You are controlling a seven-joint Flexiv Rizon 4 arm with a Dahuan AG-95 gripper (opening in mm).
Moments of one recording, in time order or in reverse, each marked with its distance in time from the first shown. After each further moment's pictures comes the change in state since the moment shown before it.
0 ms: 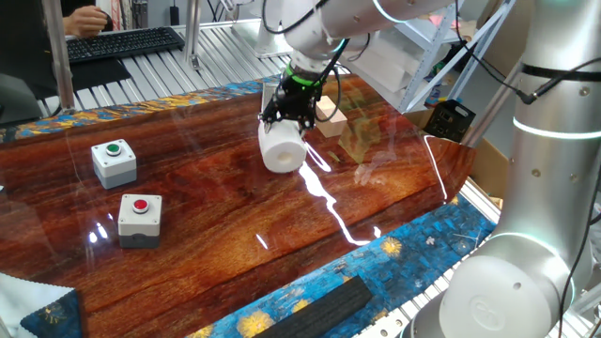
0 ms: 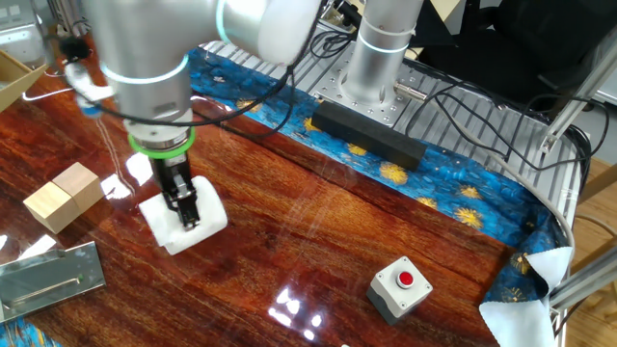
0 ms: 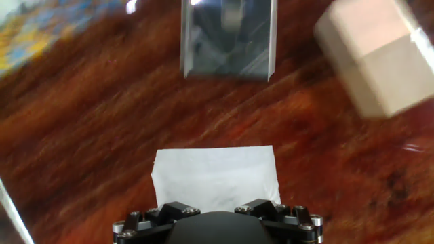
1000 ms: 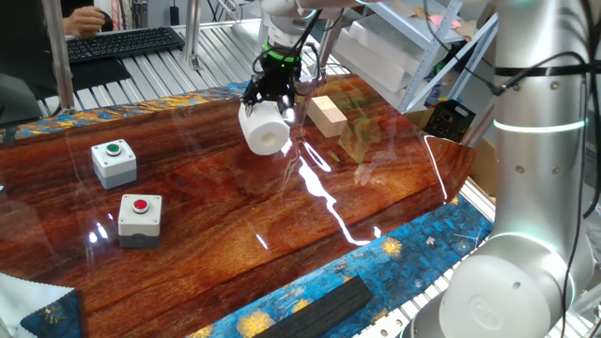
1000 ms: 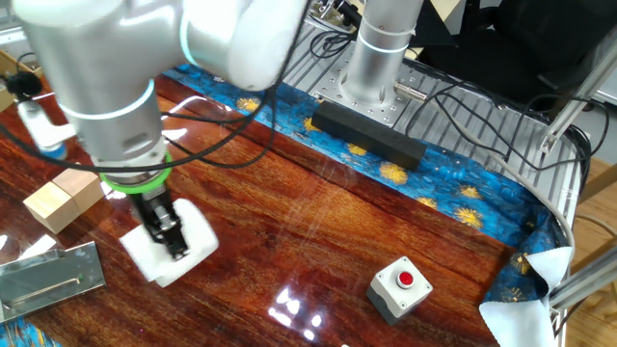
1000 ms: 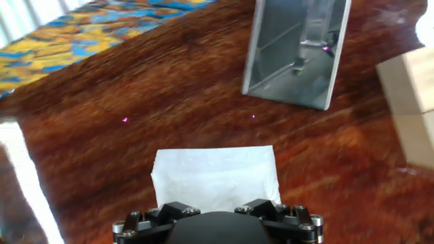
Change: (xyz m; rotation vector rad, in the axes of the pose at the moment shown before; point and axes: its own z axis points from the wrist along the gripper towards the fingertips) arm -0.034 0.049 -0.015 0.016 0.050 -0.107
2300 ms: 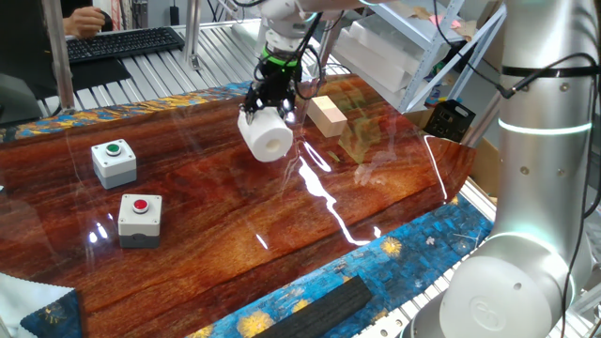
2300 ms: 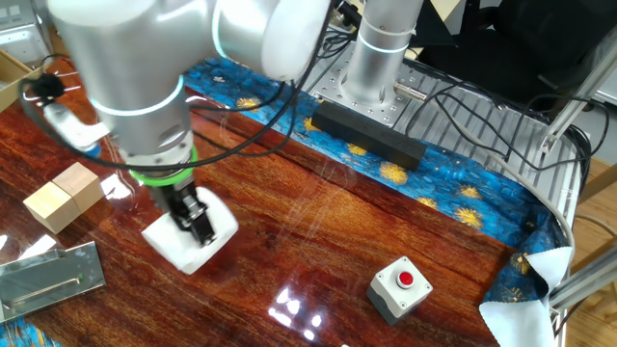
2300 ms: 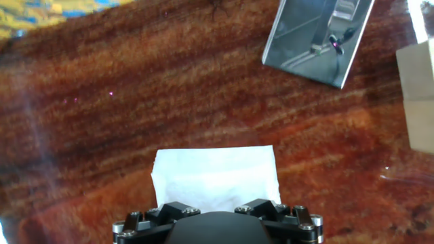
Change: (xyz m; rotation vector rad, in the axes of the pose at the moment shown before) arm 0.026 0.001 0.000 0.018 0.027 -0.120
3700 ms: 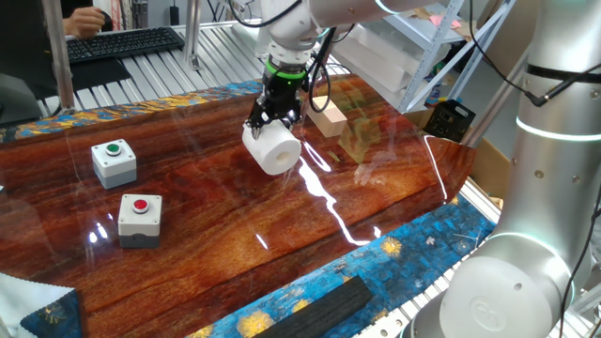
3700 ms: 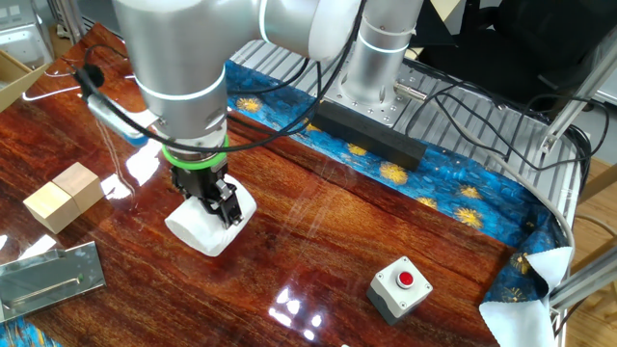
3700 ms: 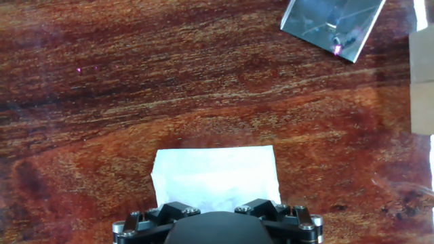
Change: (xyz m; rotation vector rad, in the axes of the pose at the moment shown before) arm 0.036 0.004 0.001 0.035 0.001 -0.129
